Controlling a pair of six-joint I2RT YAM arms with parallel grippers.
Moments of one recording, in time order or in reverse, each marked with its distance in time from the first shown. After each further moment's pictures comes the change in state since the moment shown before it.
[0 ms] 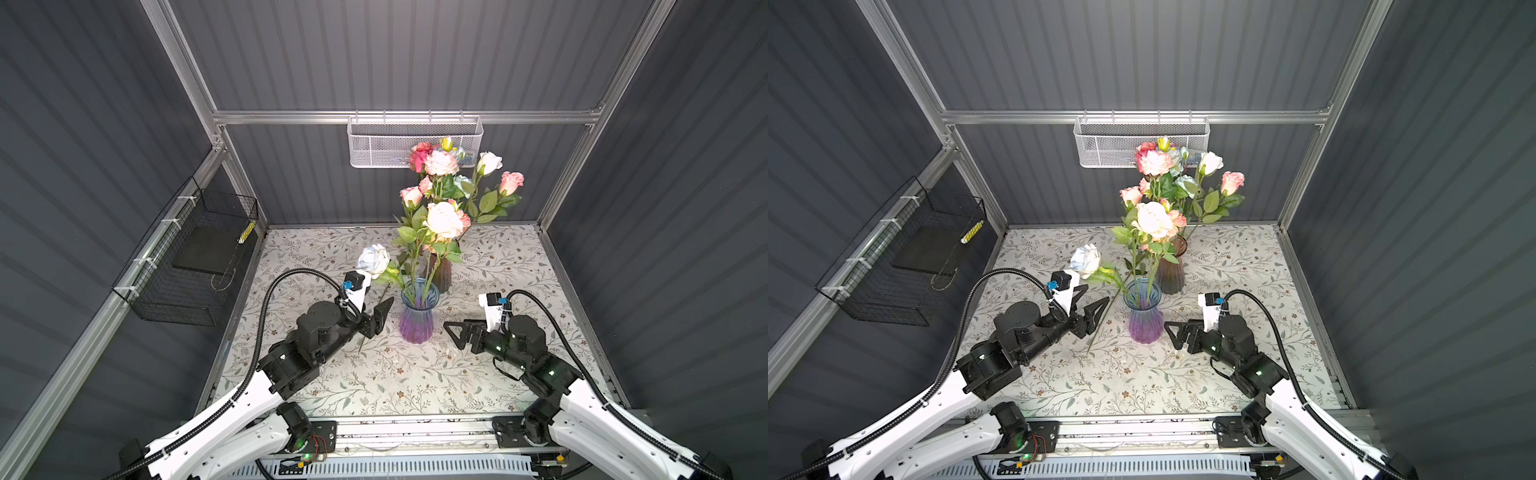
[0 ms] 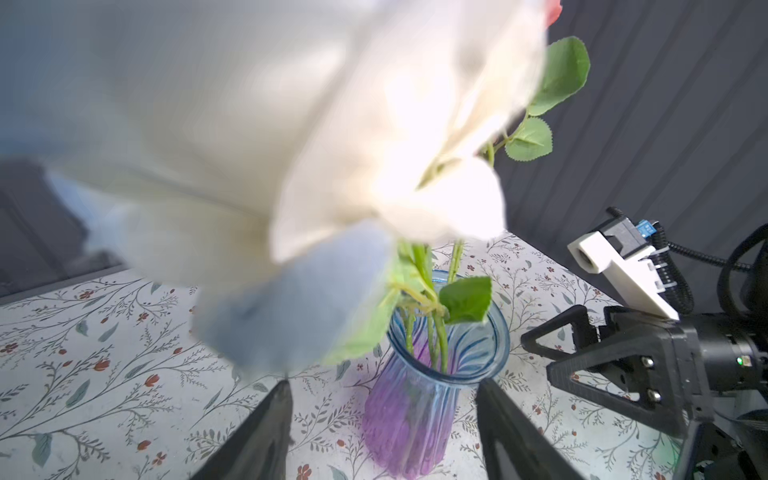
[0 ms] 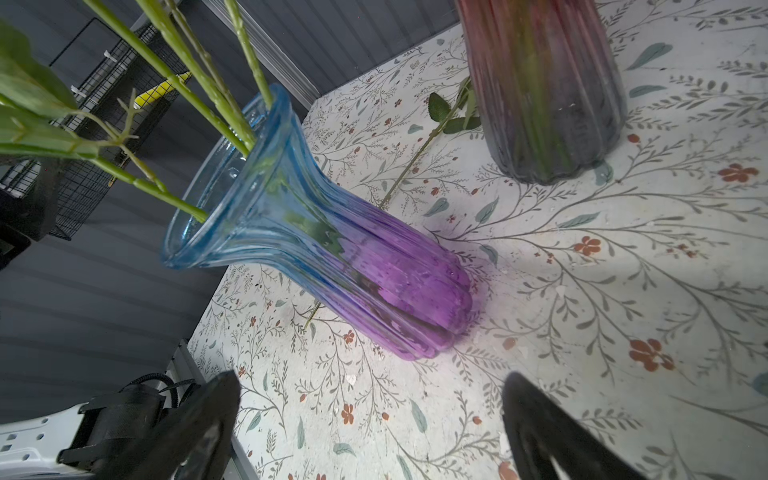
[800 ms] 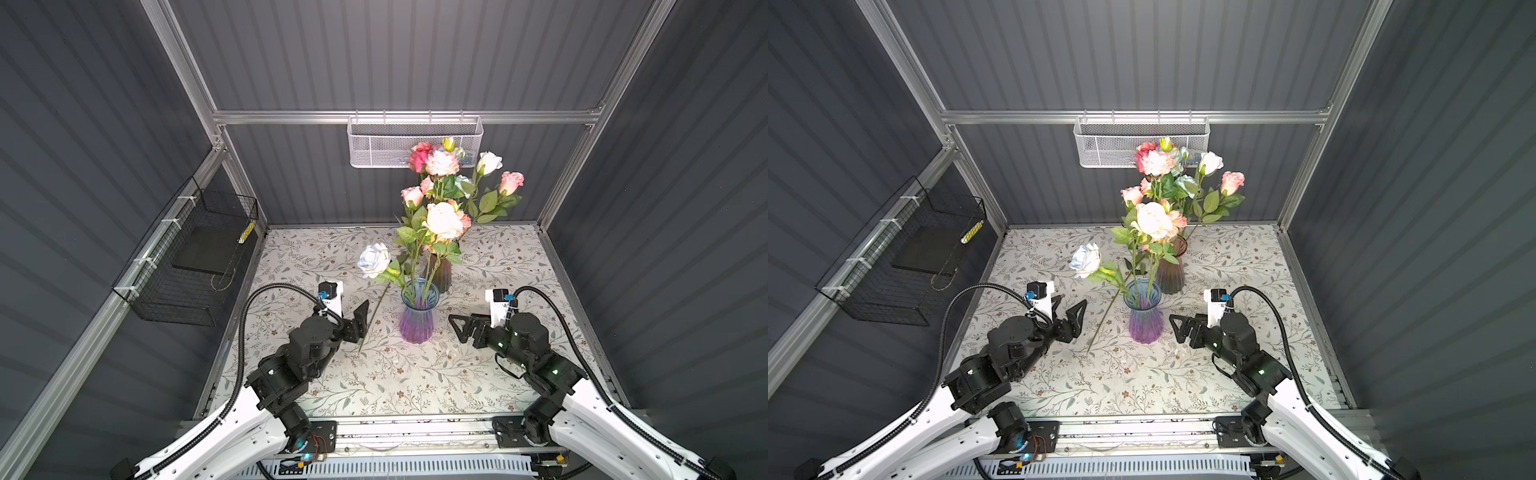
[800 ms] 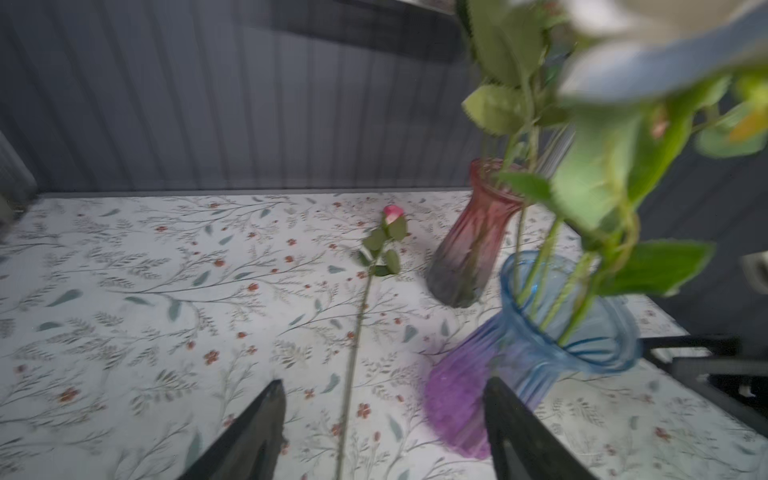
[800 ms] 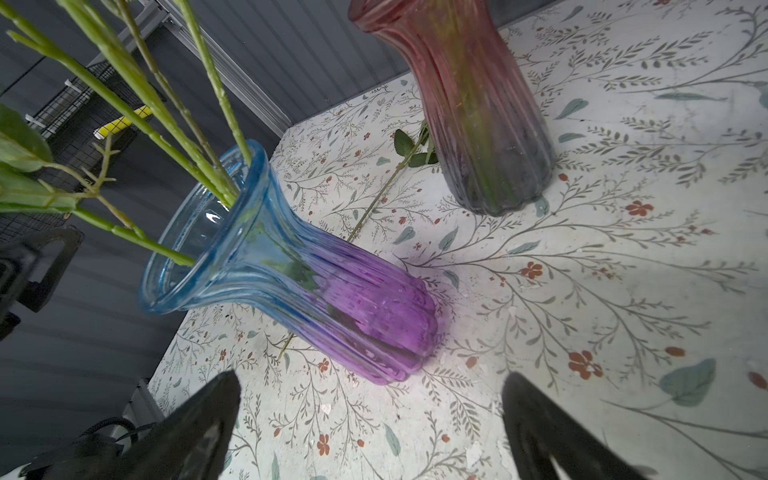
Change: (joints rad) left arm 0.000 -0.150 -0.150 -0.123 -0.323 -0.229; right arm 0.000 -0.007 0.044 -0.053 0.129 -0.029
